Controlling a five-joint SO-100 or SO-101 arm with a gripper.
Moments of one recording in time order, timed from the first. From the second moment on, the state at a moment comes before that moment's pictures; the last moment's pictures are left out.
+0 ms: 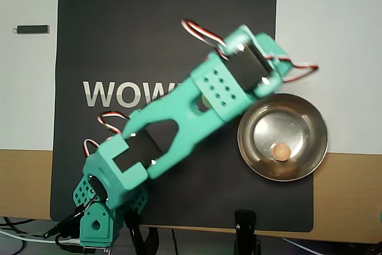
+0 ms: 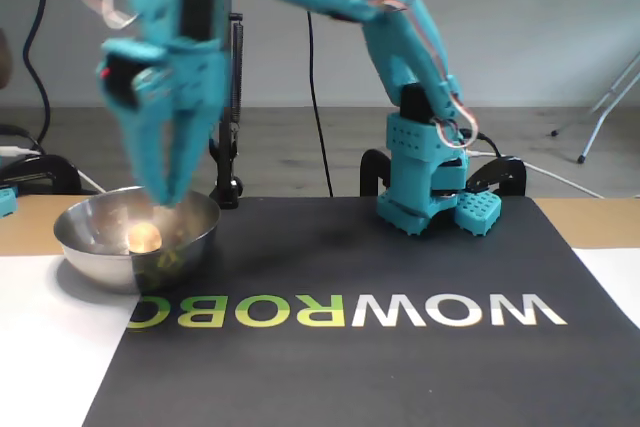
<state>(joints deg) 49.3 57.3 35.7 96.2 -9.5</state>
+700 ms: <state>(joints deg) 19.6 83.1 64.9 96.1 3.3</state>
